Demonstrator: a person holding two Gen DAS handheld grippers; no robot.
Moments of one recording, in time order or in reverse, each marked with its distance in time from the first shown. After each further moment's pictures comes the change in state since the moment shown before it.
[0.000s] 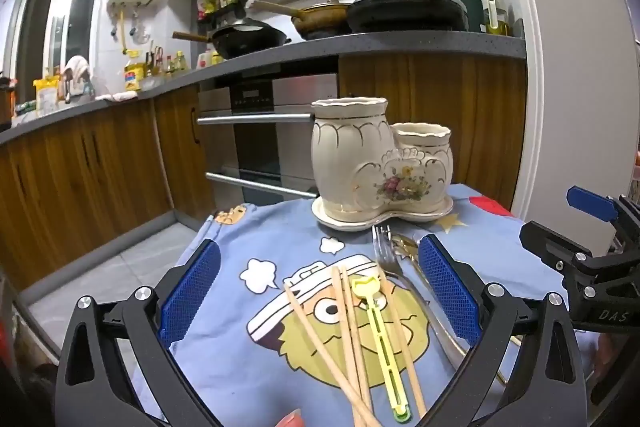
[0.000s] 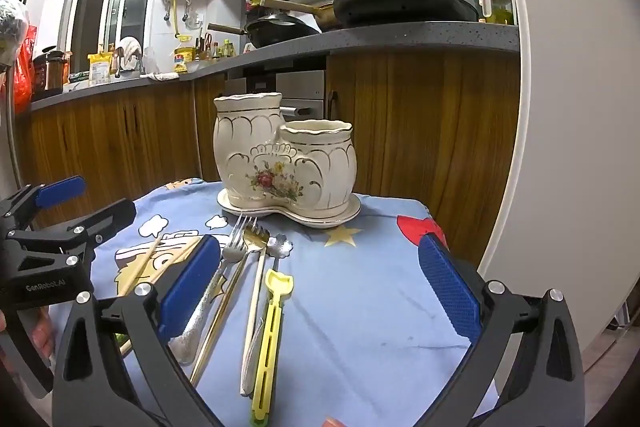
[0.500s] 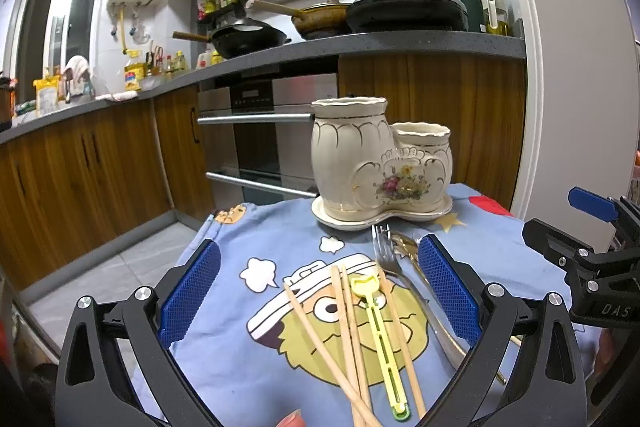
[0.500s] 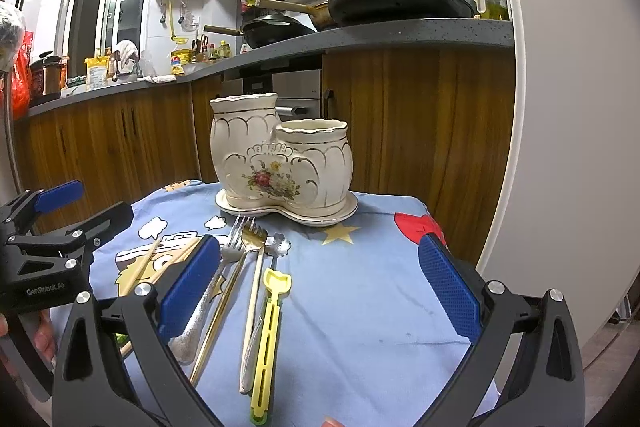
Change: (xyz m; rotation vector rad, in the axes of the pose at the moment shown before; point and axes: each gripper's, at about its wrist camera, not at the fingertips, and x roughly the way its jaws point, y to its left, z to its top) left arm 0.000 -0.002 0.000 -0.004 0.000 -0.002; right arm 0.001 -0.002 -0.001 0.016 0.005 -0.003
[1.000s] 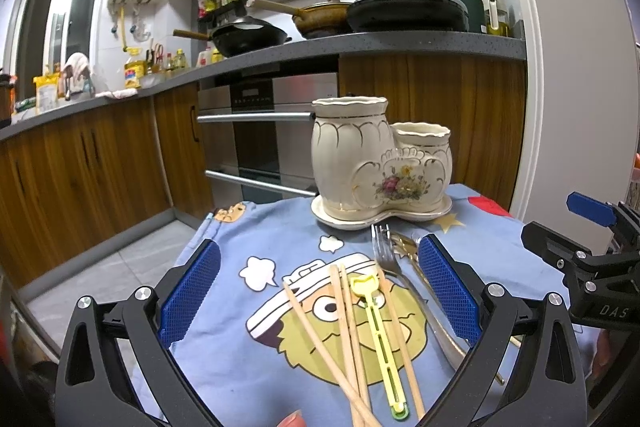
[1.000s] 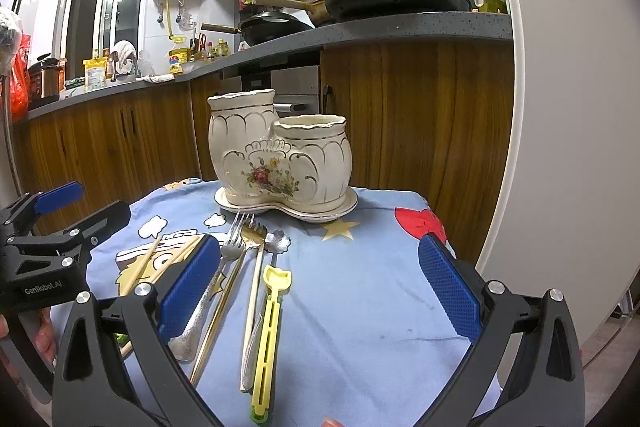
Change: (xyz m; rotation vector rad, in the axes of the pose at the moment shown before) left arm 0.000 0.004 -0.002 -0.010 0.002 -0.008; right arm 0.001 -0.001 -0.001 0.016 0.012 0.000
